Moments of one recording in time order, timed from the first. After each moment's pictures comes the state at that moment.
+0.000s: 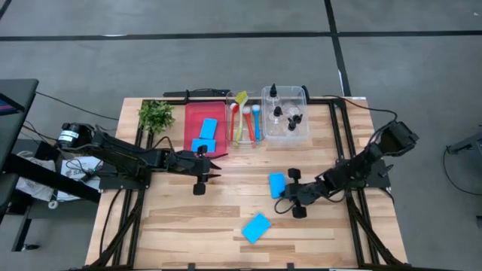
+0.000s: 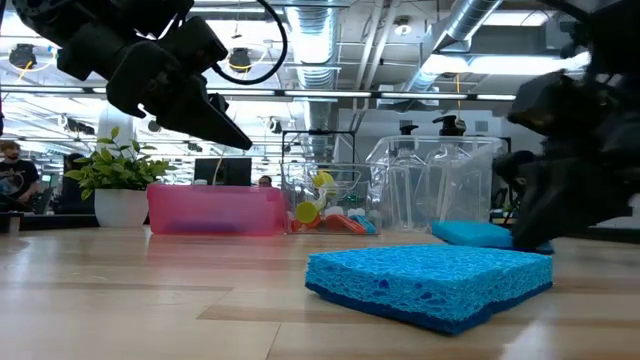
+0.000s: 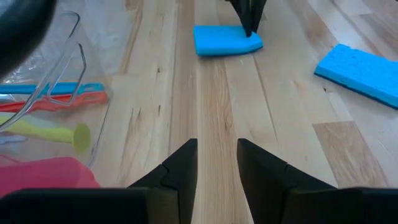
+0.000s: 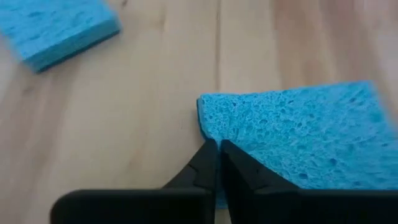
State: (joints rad) left arm -0.14 1.26 0.46 0.27 -0.13 0.10; right arm 0.48 1.36 0.34 0.26 0.36 0.29
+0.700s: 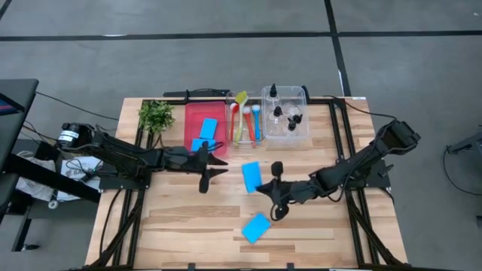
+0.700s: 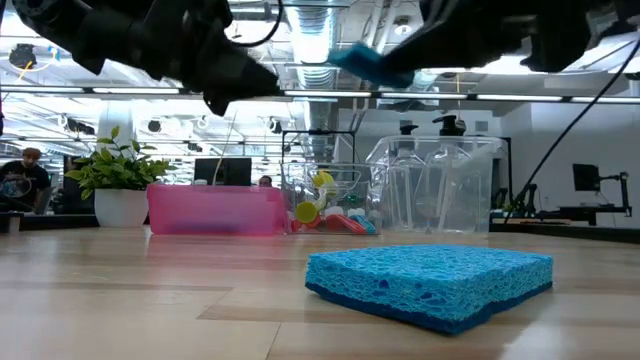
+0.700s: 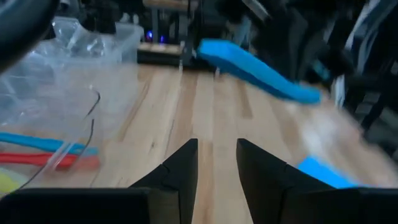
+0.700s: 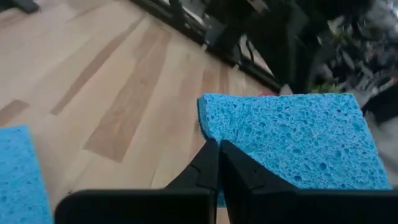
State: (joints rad) left arm -0.14 1.27 0.46 0.57 -0.13 -0.08; right arm 0.46 1.32 0.68 0.32 0.55 -0.33
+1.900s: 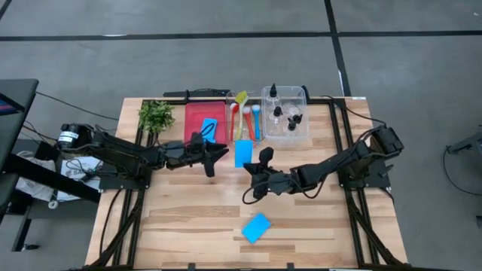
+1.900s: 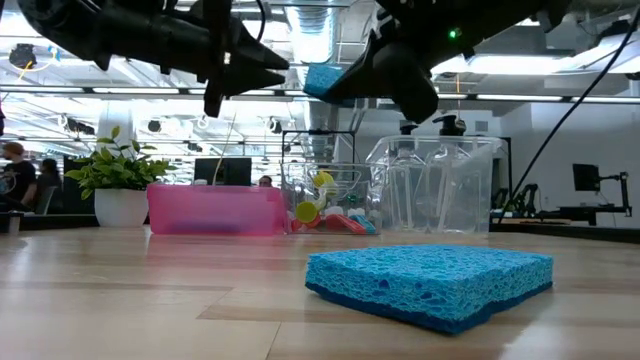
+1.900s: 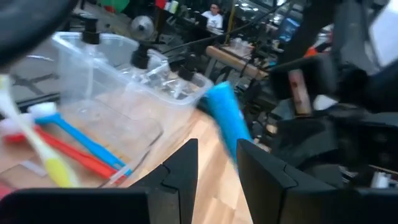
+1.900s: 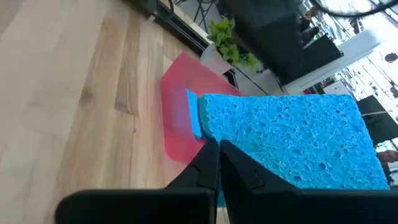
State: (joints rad) left arm -0.09 1.27 0.46 0.73 -0.36 -0.38; right arm 0.31 1.51 0.85 0.34 0.79 -0.51
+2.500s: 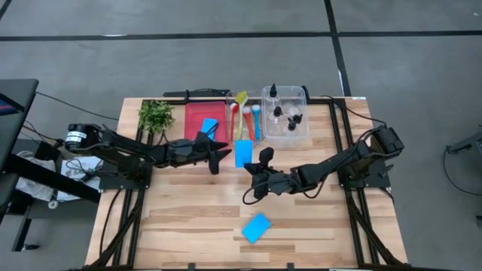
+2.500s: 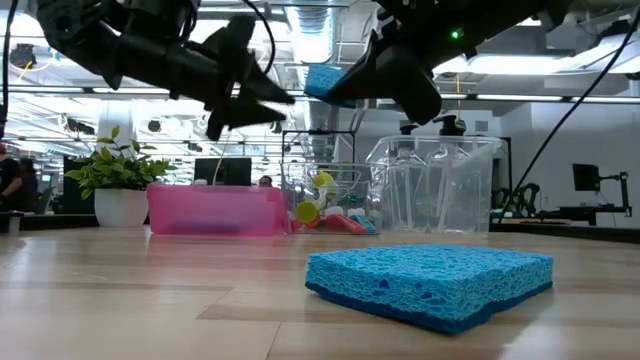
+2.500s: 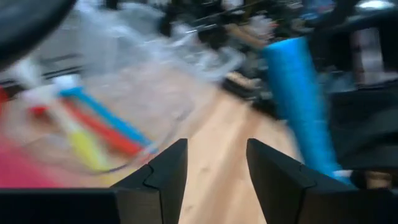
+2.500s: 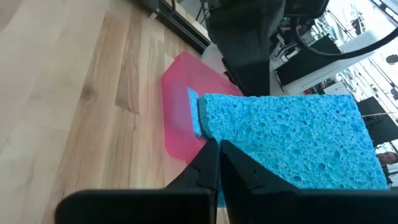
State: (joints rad) left arm -0.02 1.36 0.46 0.71 -0.33 -0.40; right arm 0.31 1.51 0.85 0.32 0.78 -0.52
